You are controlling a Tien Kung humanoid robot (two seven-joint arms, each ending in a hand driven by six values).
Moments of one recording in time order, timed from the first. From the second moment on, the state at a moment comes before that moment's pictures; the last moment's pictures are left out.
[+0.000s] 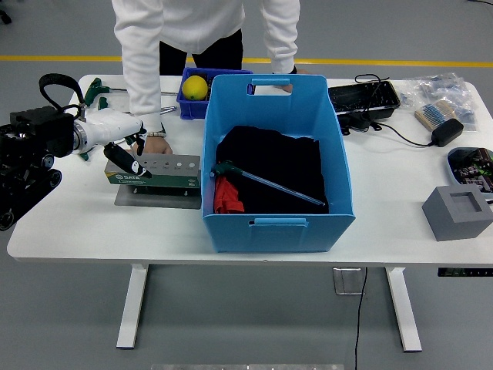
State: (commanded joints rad) left arm -0.90 0.48 -0.54 -0.87 1.97 -0.20 -0.10; right arm 0.15 -0.20 0.37 0.20 -0.19 -0.19 -0.13
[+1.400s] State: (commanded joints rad) left arm -0.94 0.46 -0.49 -0.79 2.00 -0.16 -0.11; right arm 0.16 -0.20 0.36 0.20 -0.19 -0.19 -0.13
